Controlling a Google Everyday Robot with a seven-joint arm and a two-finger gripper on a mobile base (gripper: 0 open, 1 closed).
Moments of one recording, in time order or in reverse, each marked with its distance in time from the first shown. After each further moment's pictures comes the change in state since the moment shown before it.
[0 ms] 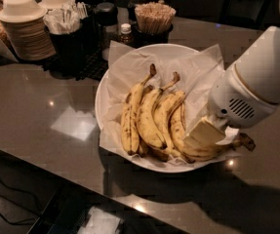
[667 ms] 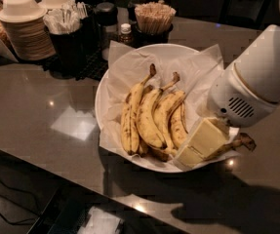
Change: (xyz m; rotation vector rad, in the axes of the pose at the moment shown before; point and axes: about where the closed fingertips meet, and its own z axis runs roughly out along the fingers) arm -0.001 0.000 -0.002 0.004 -0.003 0.001
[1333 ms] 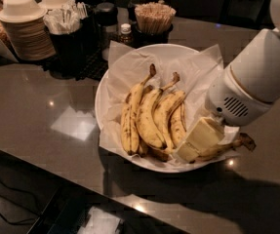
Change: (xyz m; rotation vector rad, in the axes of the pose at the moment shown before) arm 0.003 -0.010 0.008 0.011 0.019 0.043
